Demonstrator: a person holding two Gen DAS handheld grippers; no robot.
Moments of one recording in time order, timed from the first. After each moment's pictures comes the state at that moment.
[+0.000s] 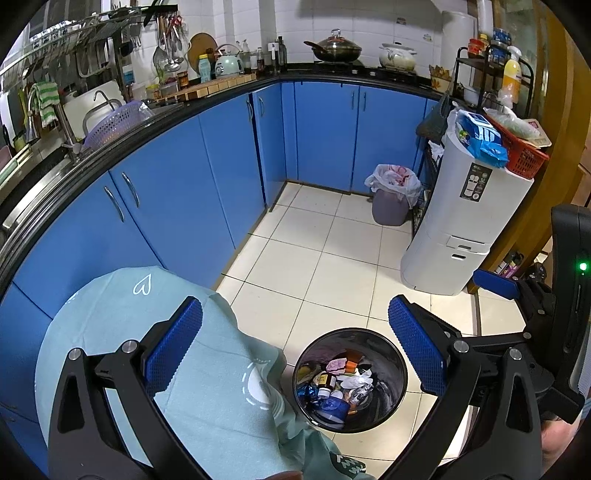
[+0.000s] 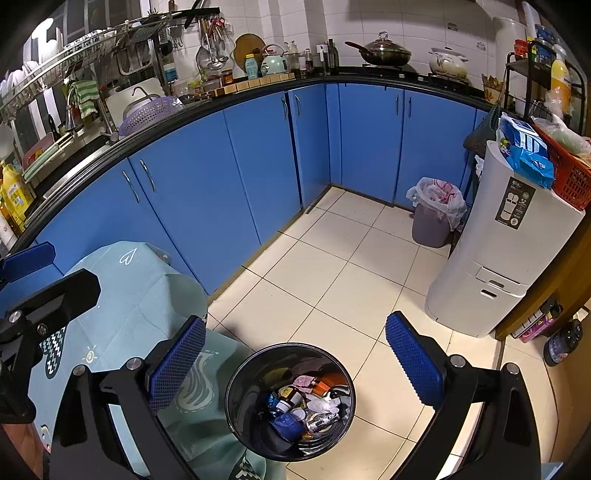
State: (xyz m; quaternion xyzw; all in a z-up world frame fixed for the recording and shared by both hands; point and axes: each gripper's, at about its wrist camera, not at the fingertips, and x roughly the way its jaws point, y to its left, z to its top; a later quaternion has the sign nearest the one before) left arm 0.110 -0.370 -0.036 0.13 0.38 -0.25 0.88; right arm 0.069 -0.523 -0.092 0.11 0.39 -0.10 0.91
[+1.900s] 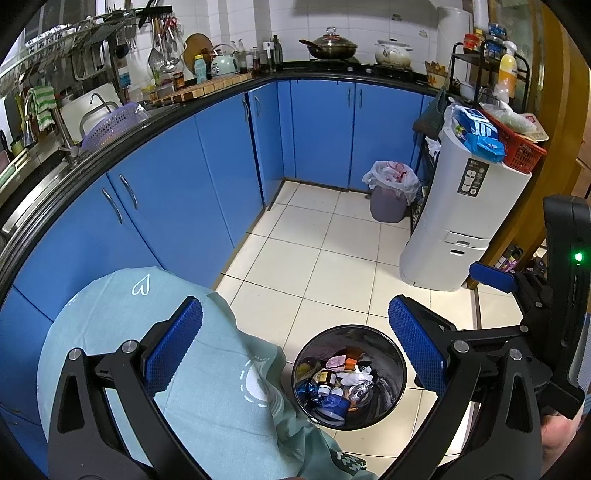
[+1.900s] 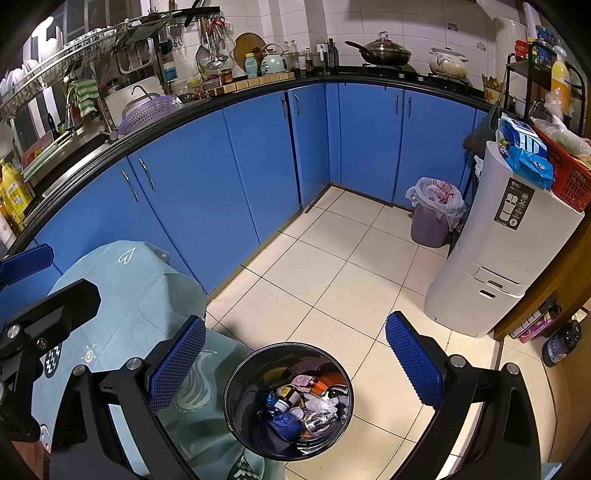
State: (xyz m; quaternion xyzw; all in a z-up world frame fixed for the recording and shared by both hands) left arm 0.104 -0.369 -0.038 0.14 0.38 -0.25 0.88; right arm 0.066 -0.518 -0.094 0.11 0.39 -0.10 0.91
